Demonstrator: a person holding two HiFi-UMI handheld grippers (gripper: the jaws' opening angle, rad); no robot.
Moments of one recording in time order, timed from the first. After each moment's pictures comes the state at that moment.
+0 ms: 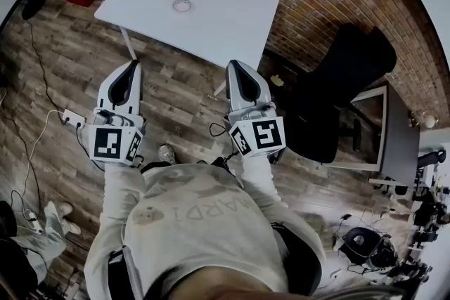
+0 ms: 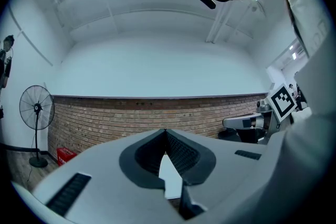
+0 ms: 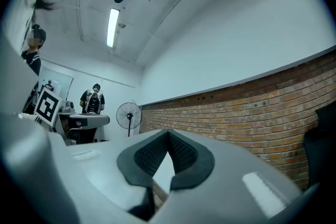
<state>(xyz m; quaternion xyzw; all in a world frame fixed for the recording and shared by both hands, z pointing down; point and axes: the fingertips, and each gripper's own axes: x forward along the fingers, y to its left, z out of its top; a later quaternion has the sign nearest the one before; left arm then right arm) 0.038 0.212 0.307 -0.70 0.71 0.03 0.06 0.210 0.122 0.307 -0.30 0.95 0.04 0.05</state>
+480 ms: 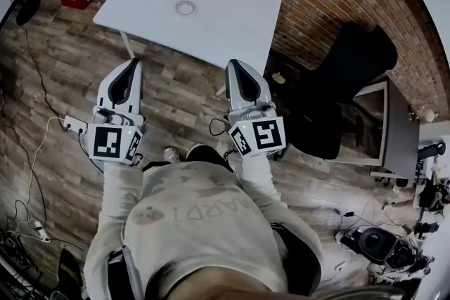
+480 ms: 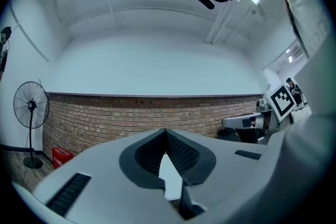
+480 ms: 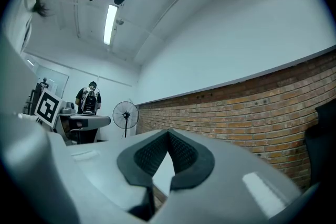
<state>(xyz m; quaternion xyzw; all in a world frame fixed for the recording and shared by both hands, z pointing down) -0.011 0.191 0.315 -0.72 0.69 0.03 0.06 0.162 0.110 0.314 -0.32 0.95 0.03 0.05</state>
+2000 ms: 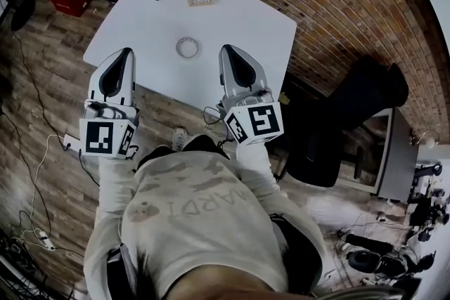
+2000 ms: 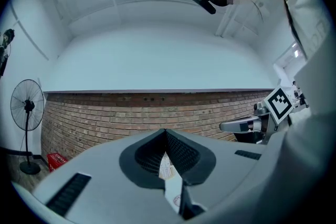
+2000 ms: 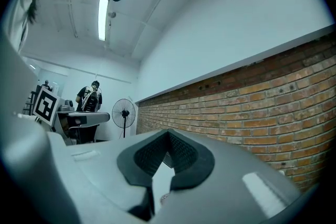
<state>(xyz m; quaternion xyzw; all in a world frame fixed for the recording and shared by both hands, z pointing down) -0.145 -0.040 0.308 -0.70 0.71 0.04 0.06 0.016 -0.136 0.317 -0.29 0.96 0.02 0.04</state>
